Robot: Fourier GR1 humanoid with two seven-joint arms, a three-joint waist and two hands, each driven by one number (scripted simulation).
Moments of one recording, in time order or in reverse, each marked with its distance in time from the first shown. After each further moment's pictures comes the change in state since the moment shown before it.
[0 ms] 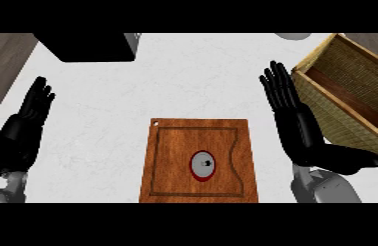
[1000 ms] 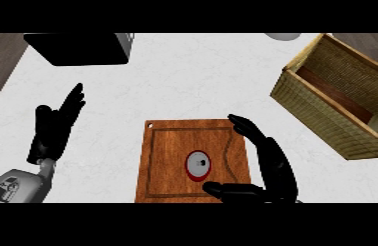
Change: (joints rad) left arm -0.112 -0.064 -0.101 0.180 -0.062 -0.074 0.151; right arm 0.170 0.069 0.179 0.009 0.345 -0.093 -0.439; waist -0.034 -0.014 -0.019
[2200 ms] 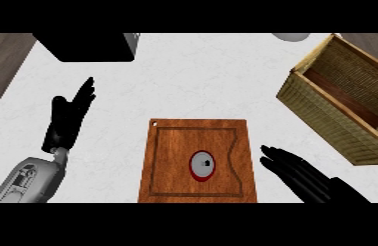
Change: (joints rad) left arm -0.072 -0.100 0.054 0.099 -0.084 -0.073 -0.010; right arm 0.133 -0.512 -0.045 -0.649 0.161 0.474 0.876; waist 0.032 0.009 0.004
